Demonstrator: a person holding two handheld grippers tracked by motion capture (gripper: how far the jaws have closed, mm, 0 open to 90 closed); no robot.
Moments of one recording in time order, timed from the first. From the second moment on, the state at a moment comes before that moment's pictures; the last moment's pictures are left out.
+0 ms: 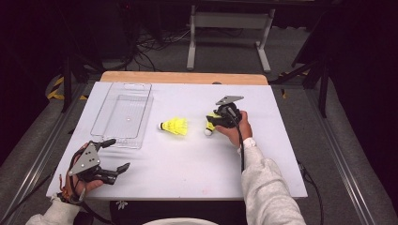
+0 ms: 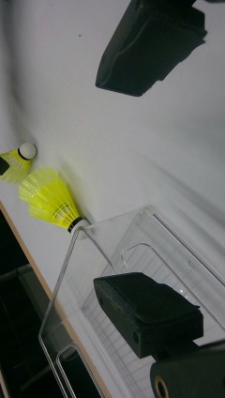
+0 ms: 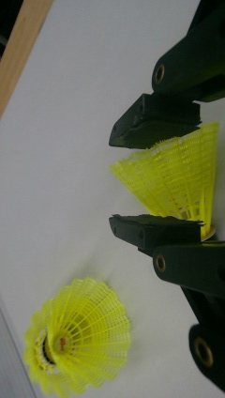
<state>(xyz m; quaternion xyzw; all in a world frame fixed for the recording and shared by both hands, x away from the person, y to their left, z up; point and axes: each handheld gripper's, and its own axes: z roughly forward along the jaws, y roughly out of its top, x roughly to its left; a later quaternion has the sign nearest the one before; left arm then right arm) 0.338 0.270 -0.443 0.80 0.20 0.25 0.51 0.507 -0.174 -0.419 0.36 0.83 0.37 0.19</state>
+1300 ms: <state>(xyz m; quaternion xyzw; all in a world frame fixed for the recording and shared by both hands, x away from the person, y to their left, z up) 0.338 0.271 -0.443 0.80 0.20 0.26 0.51 0.503 -0.128 -0.393 0.33 0.80 0.48 0.15</state>
